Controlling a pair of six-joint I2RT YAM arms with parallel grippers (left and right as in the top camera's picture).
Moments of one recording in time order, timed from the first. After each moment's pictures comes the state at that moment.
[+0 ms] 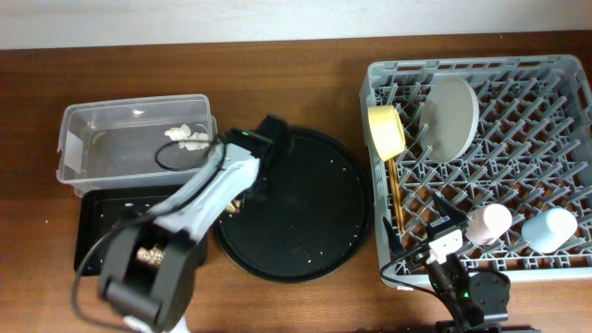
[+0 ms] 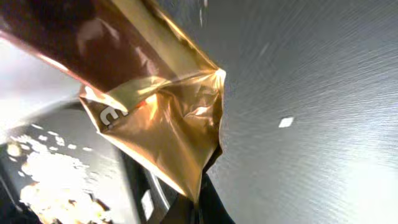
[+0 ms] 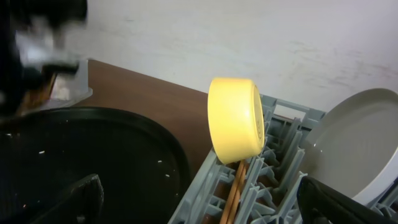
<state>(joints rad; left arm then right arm) -0.48 1.84 1.37 -1.07 -0.33 -0.36 0.04 0.01 0.01 -0.05 -0.34 -0.16</state>
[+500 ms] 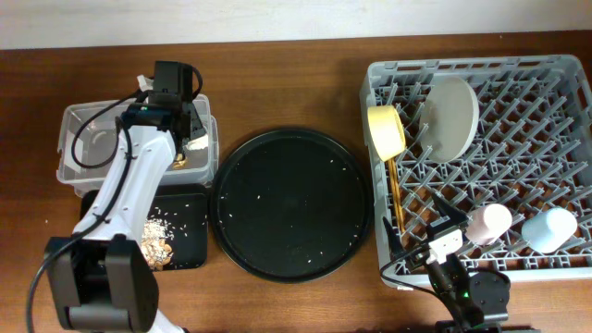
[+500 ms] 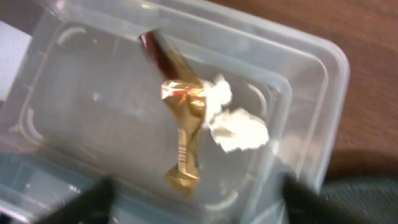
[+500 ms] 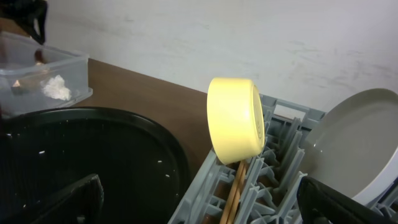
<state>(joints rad) -0.10 1.77 1.45 -0.79 -0.33 -0.42 0.04 0.01 0.01 -0.05 -0.34 -0.16</state>
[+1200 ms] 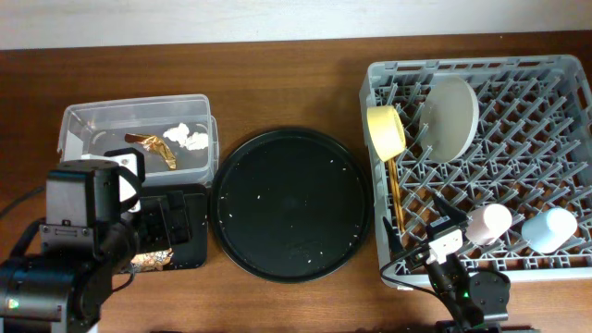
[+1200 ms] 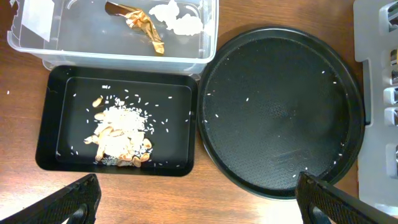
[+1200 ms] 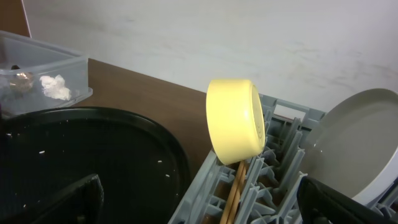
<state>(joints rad) -0.10 1.03 1.53 -1.46 -0.02 -0.23 0.04 0.01 0.01 -0.05 -0.34 -0.16</state>
